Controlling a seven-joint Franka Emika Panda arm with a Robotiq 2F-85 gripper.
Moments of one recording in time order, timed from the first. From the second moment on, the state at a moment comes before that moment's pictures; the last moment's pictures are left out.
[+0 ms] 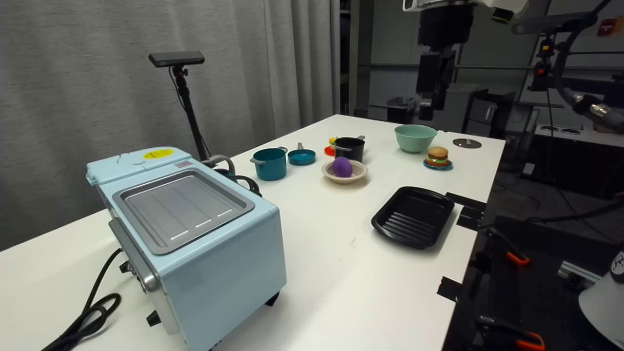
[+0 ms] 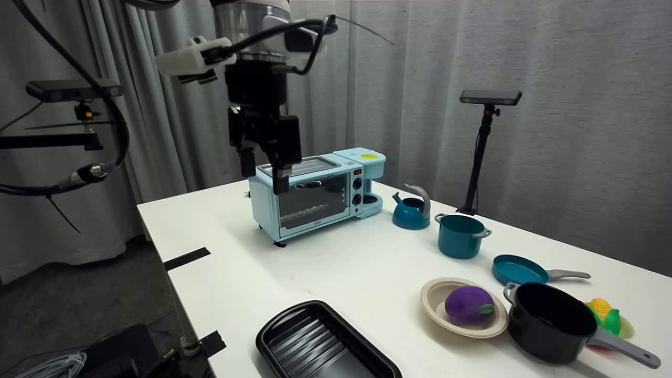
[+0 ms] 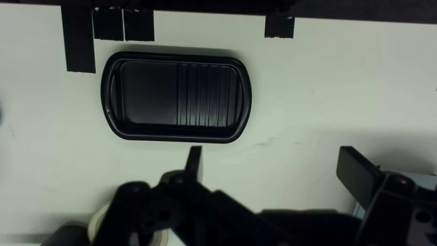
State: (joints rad) arm -0.01 -0.57 0.00 -2.50 0.01 1.91 0.02
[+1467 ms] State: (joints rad) arm -0.03 -0.44 -0.02 -2.40 0.01 1.93 0.02
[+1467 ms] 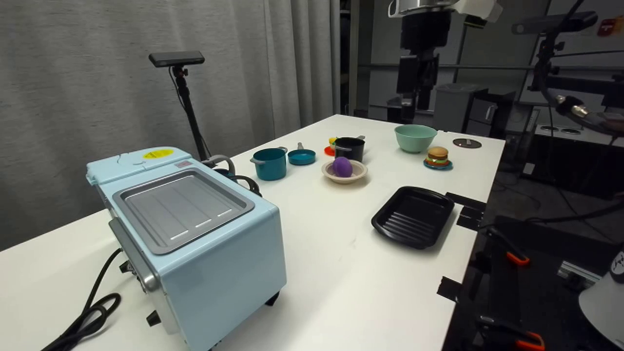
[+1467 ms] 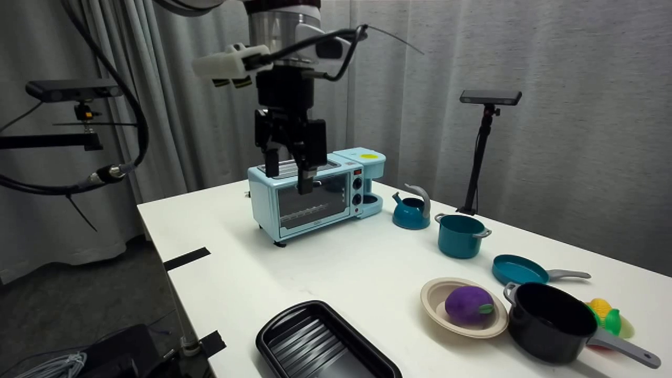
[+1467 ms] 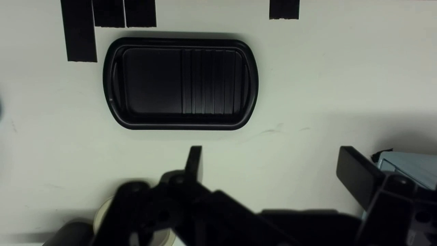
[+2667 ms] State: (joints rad) arm -0.12 0.29 -0.12 -1.81 0.02 2.08 0.02
